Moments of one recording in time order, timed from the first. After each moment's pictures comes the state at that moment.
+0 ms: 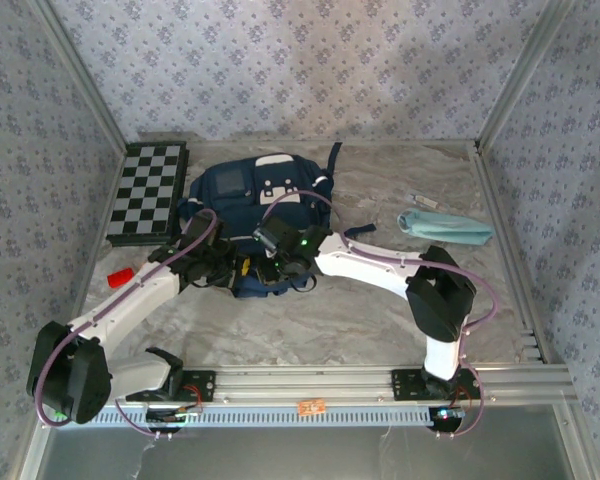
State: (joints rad) left arm -0.46 1.18 0.77 -0.53 0.24 -1.73; right arm 1.00 1.84 1.43 -0.63 -0.06 0.60
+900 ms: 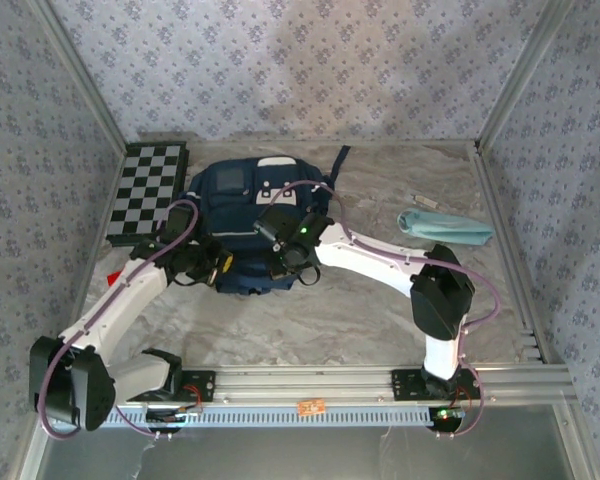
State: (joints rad) left arm -0.30 1.16 0.85 -0.70 0.26 -1.40; right arm 0.97 1.85 1.55 -0.89 0.06 0.57
